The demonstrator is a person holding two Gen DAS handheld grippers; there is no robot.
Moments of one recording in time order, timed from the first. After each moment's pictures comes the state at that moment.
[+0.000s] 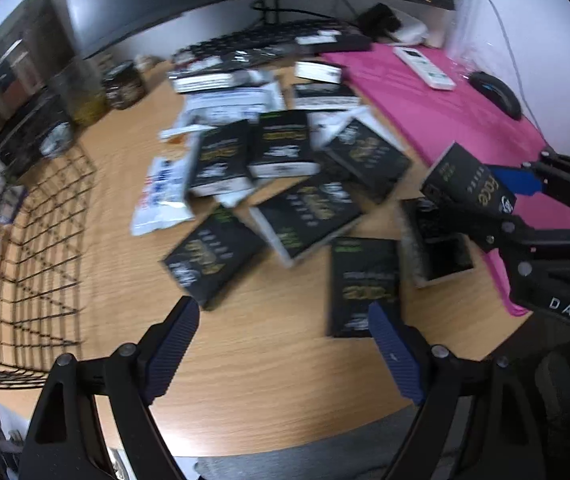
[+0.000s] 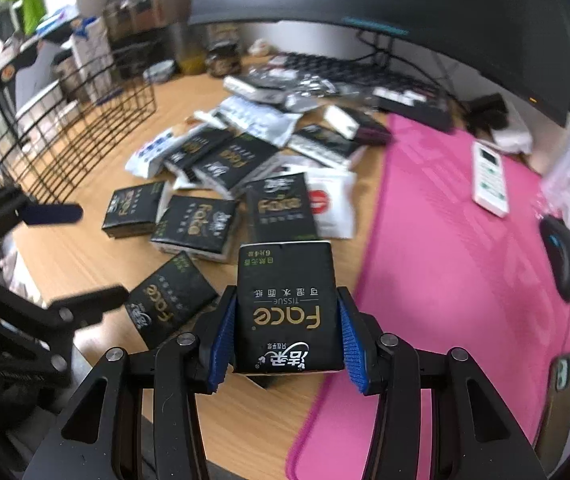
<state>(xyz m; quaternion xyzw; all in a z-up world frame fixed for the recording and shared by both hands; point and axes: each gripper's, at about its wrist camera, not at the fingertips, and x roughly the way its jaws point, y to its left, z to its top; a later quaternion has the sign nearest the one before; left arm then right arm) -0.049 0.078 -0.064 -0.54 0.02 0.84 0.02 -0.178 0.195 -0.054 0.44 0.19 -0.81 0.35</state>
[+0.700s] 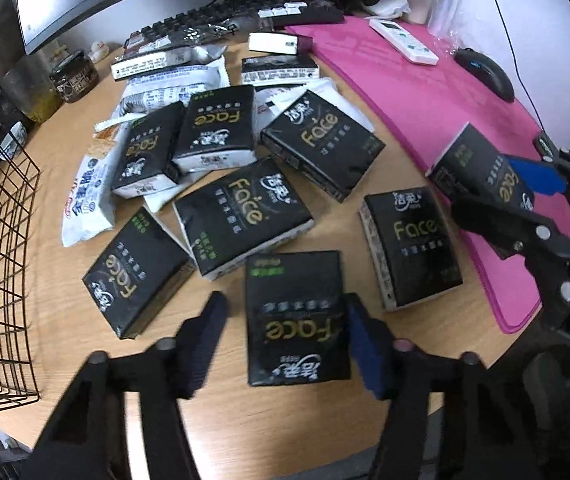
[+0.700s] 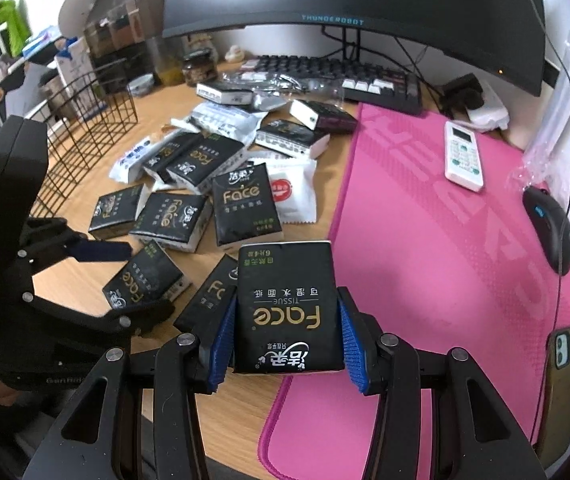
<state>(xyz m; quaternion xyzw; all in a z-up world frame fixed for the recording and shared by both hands) -0.074 0.105 -0.090 -0.56 0.01 0.83 0.04 -0.184 0.218 -0.055 0.44 0.16 -0.82 0.34</state>
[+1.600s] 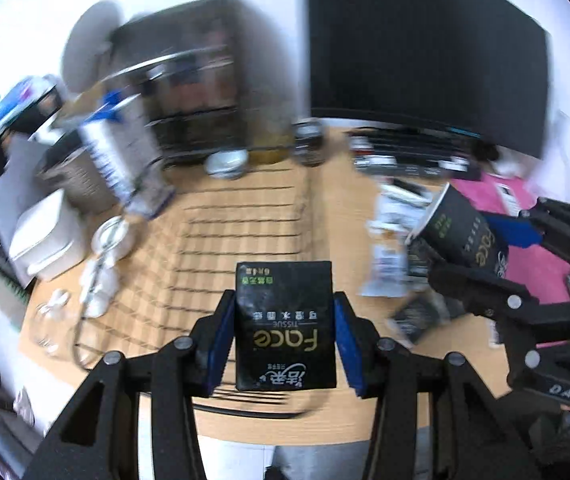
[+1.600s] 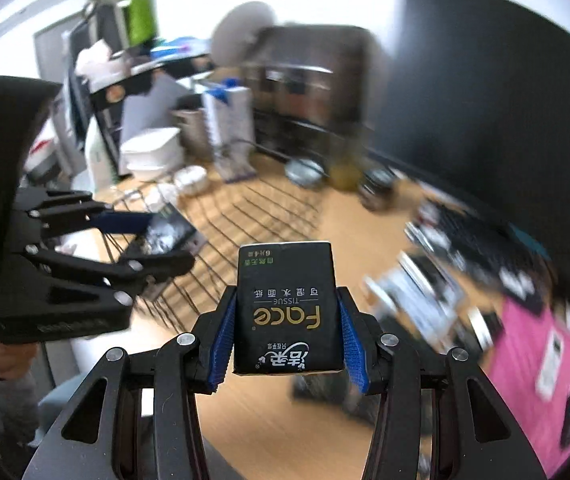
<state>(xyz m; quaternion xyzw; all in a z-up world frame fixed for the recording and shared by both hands) 0.009 -0.130 0.047 -0.45 -0.08 0.88 -0.13 -0.097 -0.007 0.071 0.32 0.22 -0.76 0.53</state>
